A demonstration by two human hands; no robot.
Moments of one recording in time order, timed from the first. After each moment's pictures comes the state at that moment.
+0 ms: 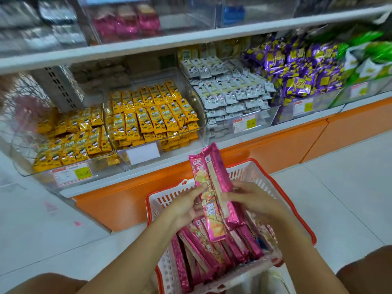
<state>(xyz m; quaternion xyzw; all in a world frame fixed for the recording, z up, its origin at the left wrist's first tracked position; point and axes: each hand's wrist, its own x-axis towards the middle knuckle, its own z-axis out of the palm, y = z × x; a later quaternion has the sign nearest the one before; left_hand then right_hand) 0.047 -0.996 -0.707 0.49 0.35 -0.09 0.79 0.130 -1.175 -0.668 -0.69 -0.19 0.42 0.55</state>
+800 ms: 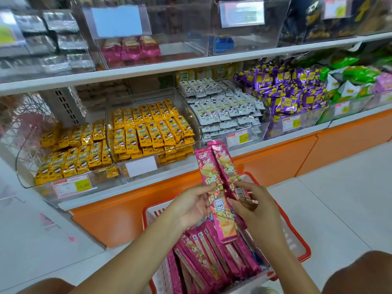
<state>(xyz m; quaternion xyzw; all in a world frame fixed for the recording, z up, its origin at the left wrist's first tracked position) 0.058 -1.021 -0.642 0.42 0.20 -0.10 0.88 0.081 -1.190 -0.642 -0.79 -0.18 0.02 0.59</state>
